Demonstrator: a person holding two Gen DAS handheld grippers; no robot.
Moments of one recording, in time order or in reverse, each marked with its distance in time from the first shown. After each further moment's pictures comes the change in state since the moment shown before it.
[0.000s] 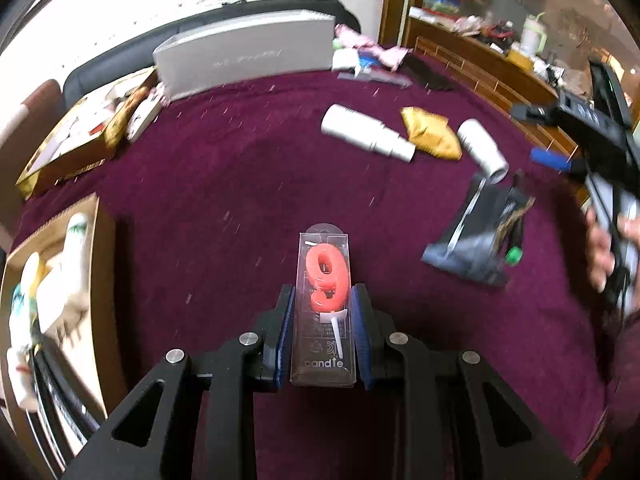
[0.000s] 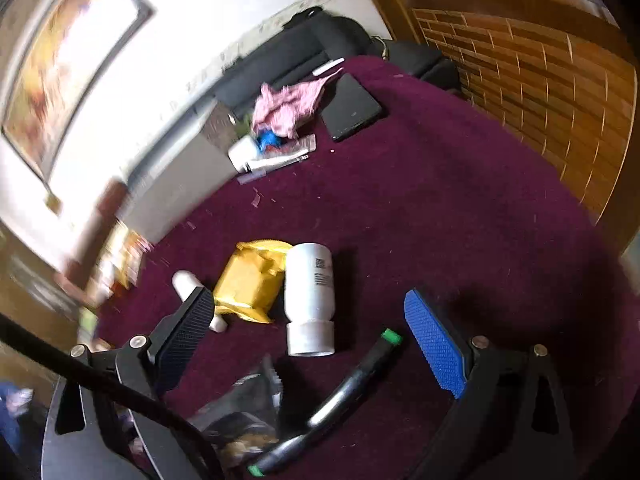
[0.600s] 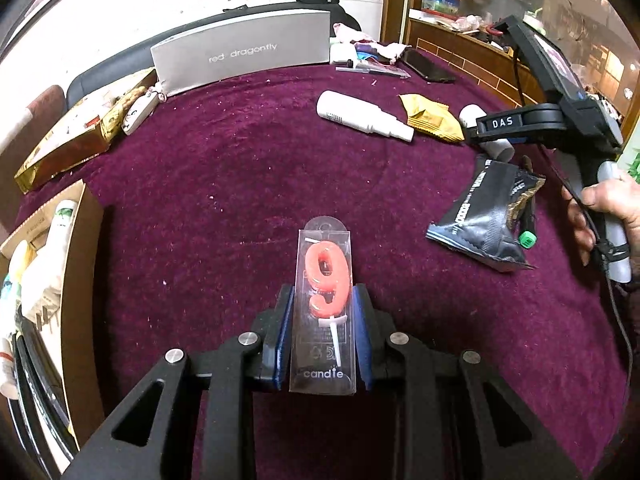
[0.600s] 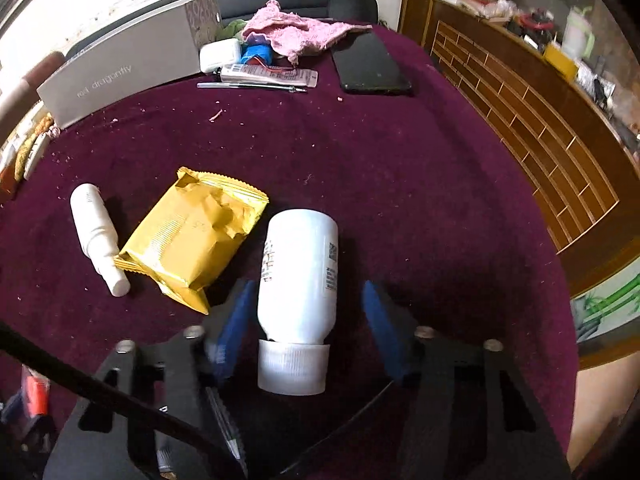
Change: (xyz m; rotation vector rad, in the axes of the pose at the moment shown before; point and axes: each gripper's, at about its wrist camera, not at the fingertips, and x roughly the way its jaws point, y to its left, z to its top) left arm 0.016 -0.011 -0.015 0.004 -0.048 0.011; right arm 0.071 0.047 -0.013 -0.308 0.166 -0.353
